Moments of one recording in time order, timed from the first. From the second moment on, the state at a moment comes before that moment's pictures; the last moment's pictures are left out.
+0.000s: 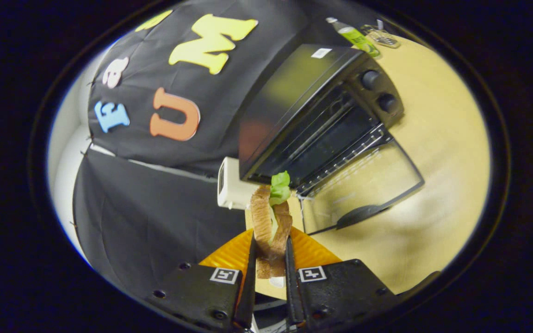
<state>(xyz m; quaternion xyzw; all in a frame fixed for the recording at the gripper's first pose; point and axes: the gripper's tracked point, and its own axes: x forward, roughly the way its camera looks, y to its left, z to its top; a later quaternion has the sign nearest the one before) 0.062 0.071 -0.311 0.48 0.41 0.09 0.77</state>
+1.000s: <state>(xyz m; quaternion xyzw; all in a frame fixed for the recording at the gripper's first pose) 0.203 0.046 -0.407 0.61 0.24 -0.06 0.75</state>
